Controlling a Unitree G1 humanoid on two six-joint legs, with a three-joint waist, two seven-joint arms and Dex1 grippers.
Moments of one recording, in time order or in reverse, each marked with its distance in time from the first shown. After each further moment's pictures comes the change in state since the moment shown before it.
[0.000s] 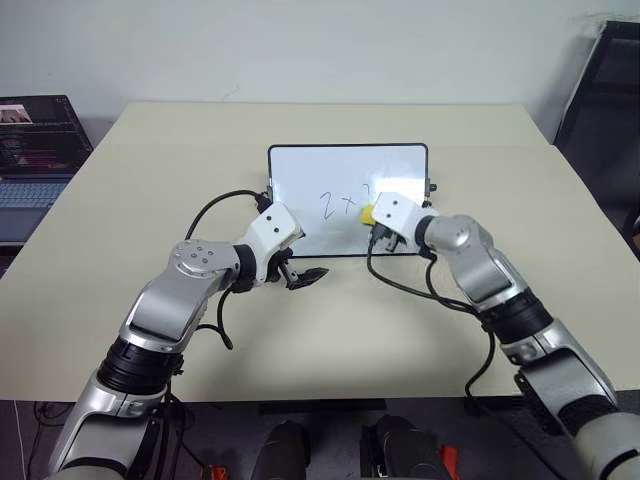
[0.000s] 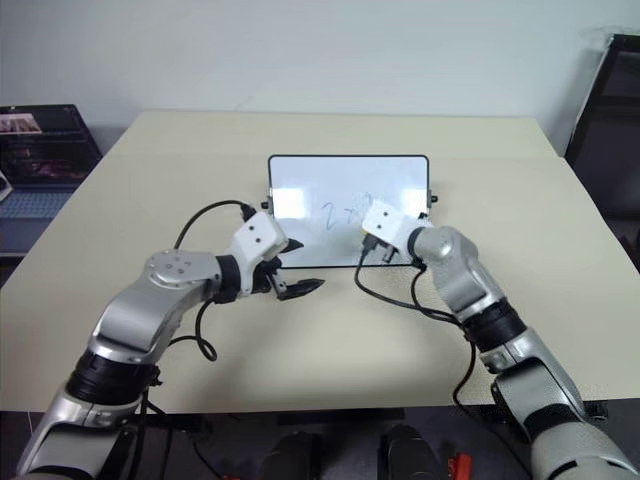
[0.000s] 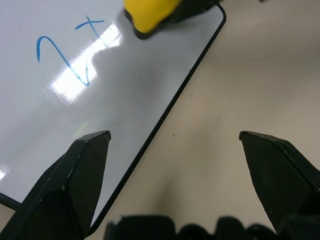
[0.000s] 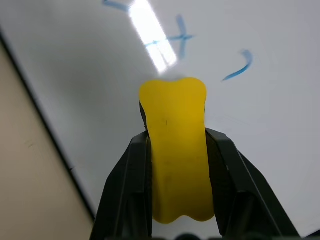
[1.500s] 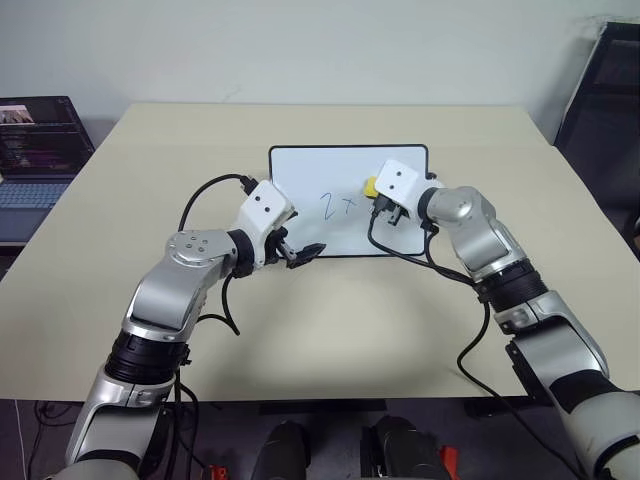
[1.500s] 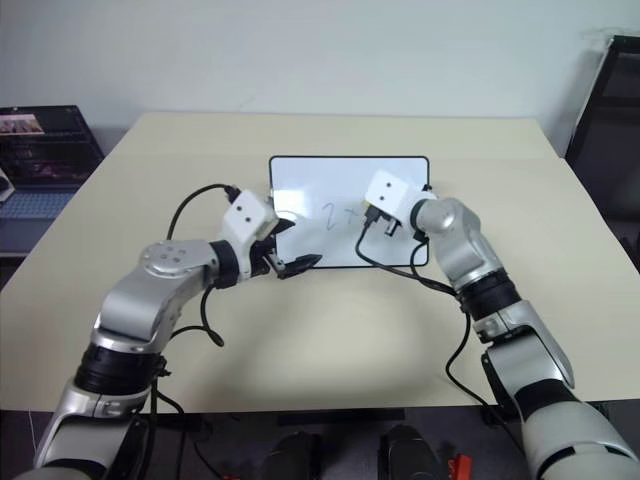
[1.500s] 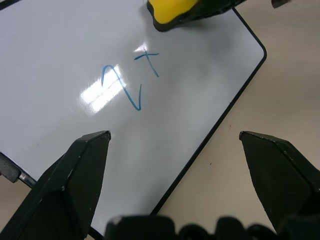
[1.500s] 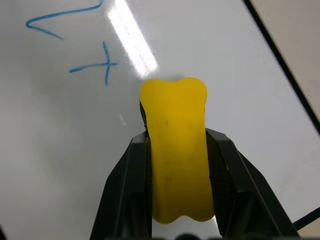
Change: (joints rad) left arm -0.040 -0.052 0.073 0.034 -0.011 0.018 0.094; right arm -0.077 0.002 -0.043 0.152 -0.027 -0.106 0.055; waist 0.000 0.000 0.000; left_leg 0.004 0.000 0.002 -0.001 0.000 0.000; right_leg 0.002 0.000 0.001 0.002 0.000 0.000
